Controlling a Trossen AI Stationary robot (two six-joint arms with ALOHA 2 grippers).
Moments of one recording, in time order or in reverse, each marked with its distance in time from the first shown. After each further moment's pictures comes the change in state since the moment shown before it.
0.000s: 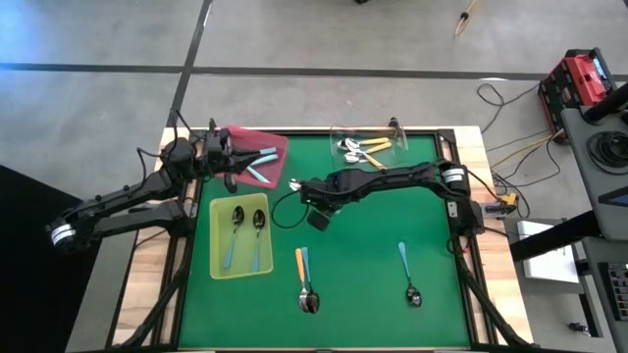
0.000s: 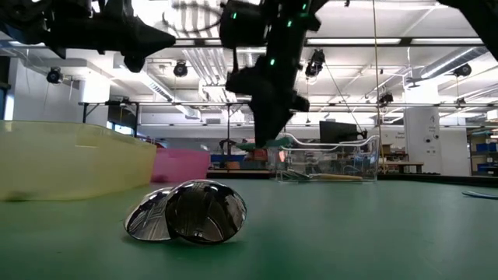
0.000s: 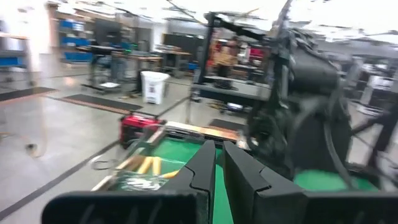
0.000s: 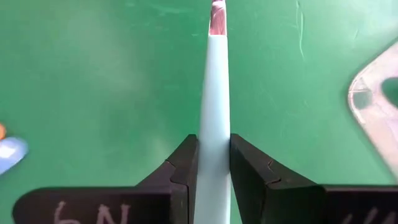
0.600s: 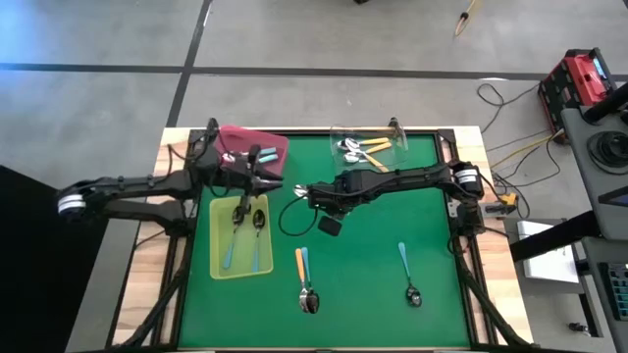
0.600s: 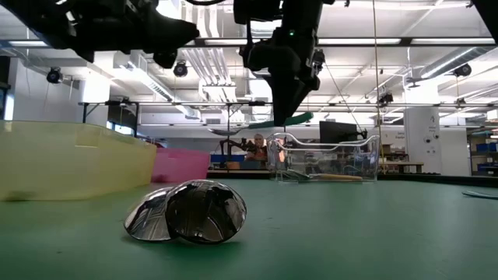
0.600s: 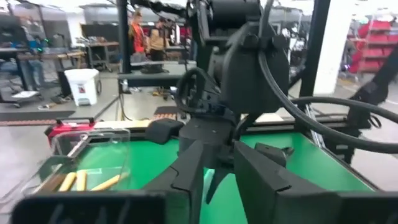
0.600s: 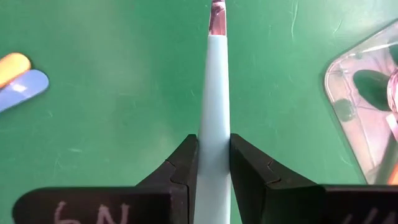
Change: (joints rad) left arm -0.245 0.284 0.055 0.171 0.072 0.149; right arm 0.046 -0.089 -0.001 -0.134 0.001 -0.073
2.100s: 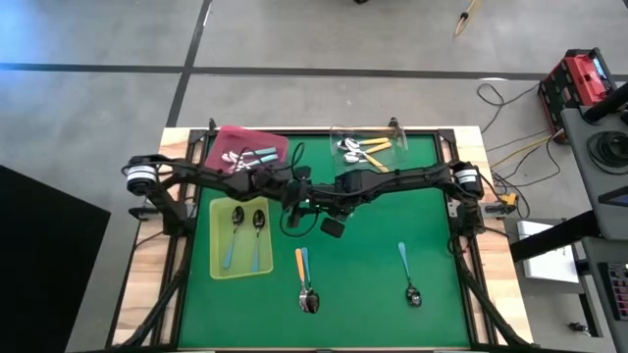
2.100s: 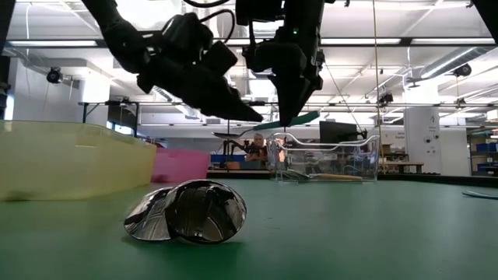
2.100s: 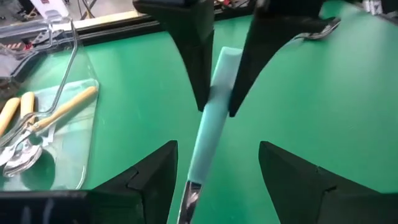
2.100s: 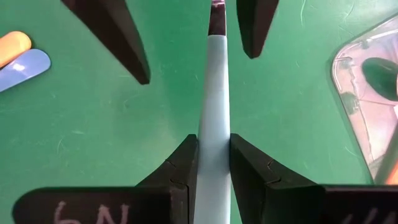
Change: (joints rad) left arm -0.157 0.681 0.319 -0.114 -0.172 0.271; right arm 0.002 0.000 0.006 -0.042 -0.034 -0.008
